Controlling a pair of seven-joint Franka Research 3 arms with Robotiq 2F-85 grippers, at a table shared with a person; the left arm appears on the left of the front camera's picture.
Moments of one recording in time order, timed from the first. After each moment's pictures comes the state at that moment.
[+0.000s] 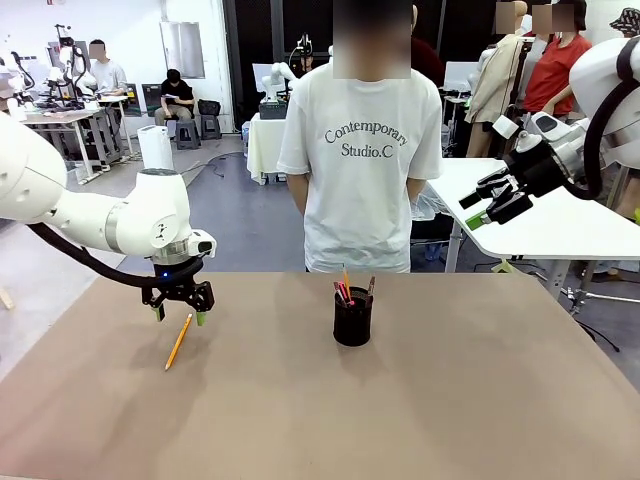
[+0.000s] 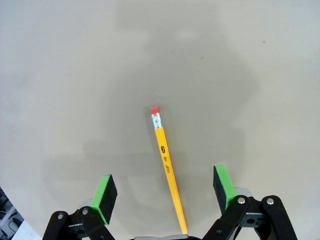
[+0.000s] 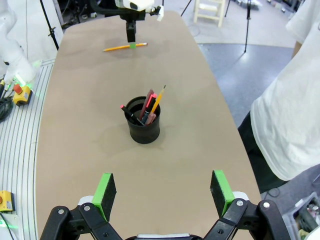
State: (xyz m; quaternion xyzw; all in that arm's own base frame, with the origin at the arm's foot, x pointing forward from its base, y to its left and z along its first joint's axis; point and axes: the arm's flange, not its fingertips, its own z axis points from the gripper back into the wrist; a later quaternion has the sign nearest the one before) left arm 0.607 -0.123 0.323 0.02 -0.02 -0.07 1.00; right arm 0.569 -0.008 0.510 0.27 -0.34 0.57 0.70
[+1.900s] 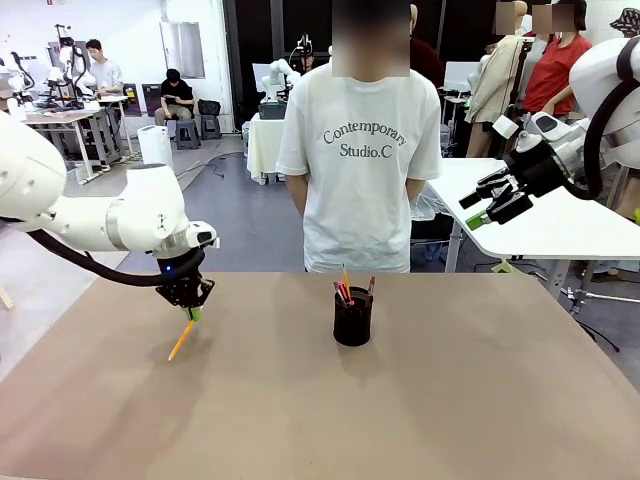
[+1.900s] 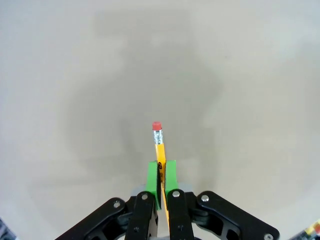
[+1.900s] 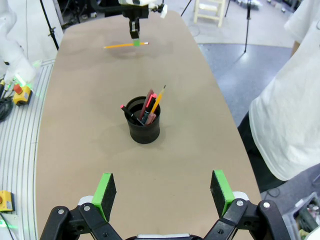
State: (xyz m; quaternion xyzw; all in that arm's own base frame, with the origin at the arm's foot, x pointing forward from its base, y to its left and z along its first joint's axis) left arm 0.616 -0.127 0.338 -0.05 -0.03 -0.09 0.99; right arm 0.569 -0.008 0.510 0.27 -0.34 0.57 0.70
